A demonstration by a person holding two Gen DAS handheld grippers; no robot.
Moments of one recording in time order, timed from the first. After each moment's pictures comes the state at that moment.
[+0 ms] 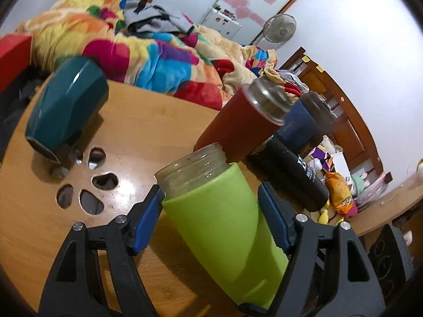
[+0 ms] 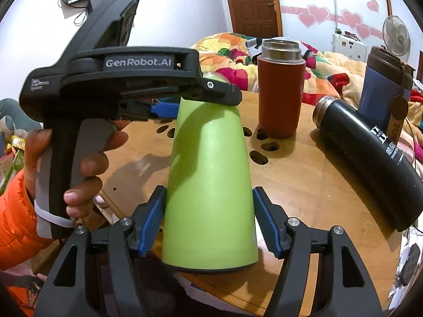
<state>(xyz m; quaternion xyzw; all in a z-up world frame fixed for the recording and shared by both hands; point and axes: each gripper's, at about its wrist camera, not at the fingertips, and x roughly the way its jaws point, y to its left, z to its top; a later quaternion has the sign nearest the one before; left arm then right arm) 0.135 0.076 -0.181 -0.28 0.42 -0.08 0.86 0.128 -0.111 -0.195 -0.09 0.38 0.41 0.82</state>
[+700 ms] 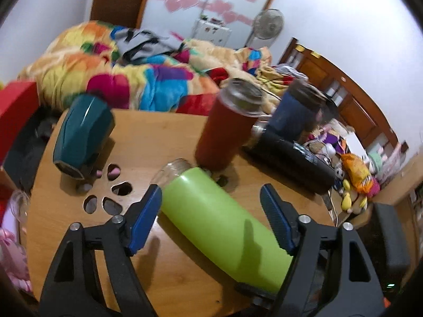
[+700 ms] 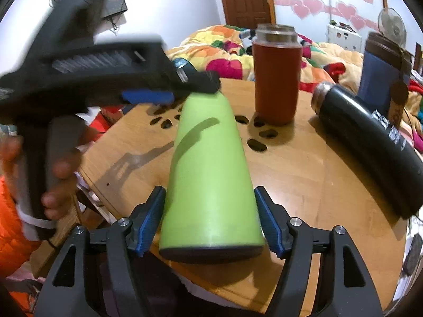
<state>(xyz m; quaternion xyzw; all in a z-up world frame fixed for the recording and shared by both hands) 0.101 0.045 -0.143 -0.16 0.39 -0.06 0.91 0.125 -0.110 -0.207 -0.09 0.40 0.39 0.82</state>
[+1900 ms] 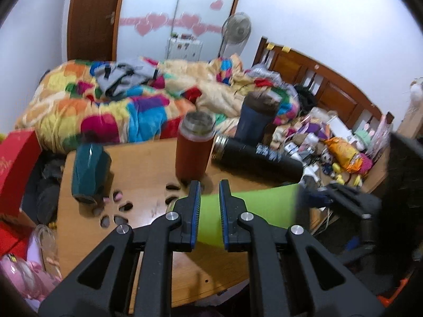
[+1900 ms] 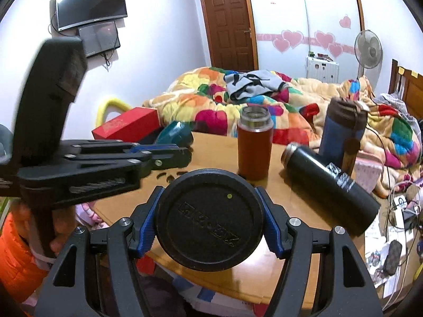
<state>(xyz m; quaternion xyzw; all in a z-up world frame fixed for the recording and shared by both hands) 0.060 0.023 -0.069 -0.08 0.35 -0.11 0.93 0.101 -0.124 -0.116 -0.05 0.32 0.36 0.88</state>
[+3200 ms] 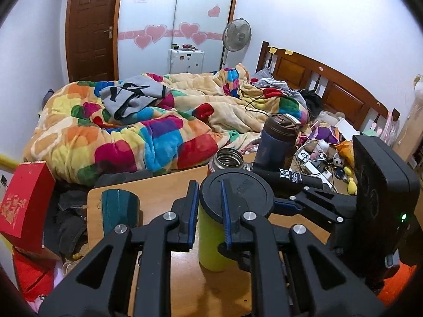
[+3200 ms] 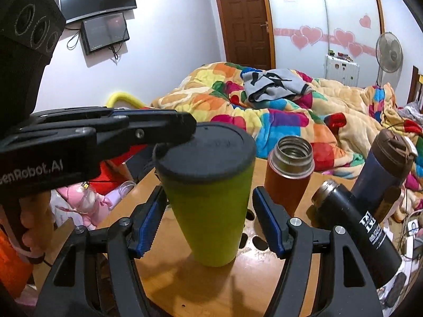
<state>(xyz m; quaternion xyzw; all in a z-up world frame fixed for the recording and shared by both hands) 0.101 0.059 -0.046 -0.04 0.34 -0.09 0.94 0.158 -0.060 -0.114 -0.06 0.34 0.39 0.85</state>
